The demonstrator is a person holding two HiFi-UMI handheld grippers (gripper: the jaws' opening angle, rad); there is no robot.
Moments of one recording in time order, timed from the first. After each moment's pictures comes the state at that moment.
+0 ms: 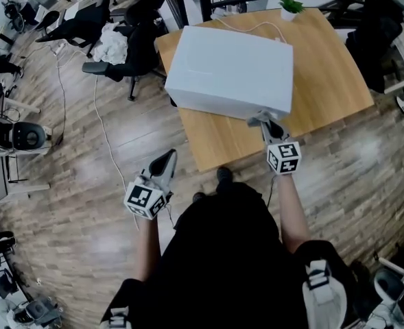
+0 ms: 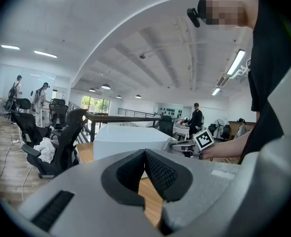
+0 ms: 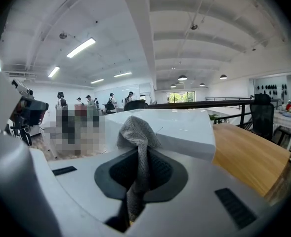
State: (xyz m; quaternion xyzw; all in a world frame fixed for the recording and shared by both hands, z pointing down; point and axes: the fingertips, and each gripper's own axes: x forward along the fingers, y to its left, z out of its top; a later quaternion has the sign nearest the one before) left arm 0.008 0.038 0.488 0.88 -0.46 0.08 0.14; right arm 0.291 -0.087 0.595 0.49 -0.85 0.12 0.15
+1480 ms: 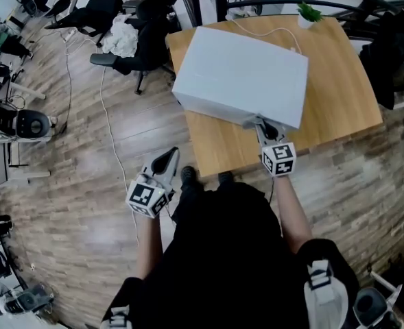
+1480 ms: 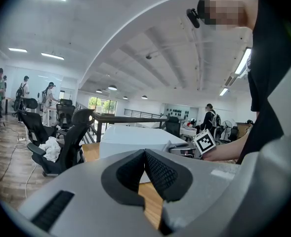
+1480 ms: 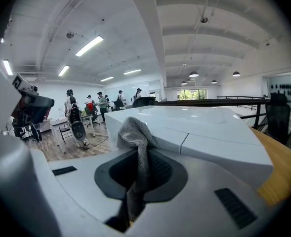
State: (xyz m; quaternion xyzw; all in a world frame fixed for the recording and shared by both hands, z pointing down) left arm -0.004 0.004 0.502 0.86 -0.49 0.08 0.14; right arm 0.238 -0.126 0.613 0.43 -0.88 0.12 0.17
